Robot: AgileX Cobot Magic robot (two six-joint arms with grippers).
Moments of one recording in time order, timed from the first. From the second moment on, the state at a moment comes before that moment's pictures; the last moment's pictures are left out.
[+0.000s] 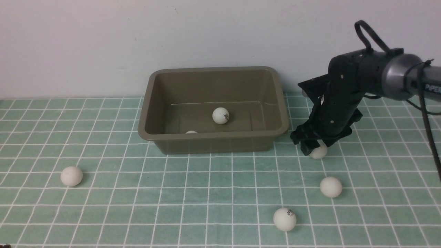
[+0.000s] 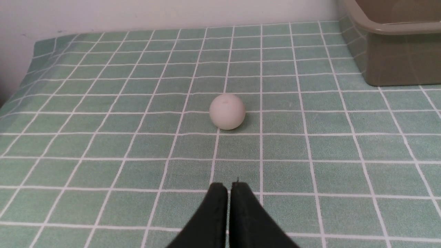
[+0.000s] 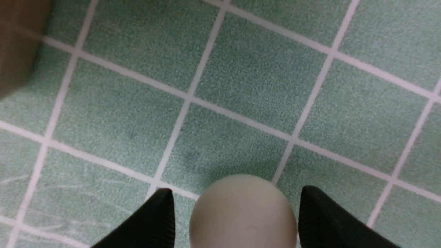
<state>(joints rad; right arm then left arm) 0.29 2.15 -1.61 -0.03 0.96 -0.08 0.11 -0.01 0.03 -0.06 0.37 0.07</state>
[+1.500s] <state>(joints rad) 0.44 2.27 -2.02 0.21 0.96 -0.22 0.11 -0.01 0.03 -0.06 0.37 0.07</state>
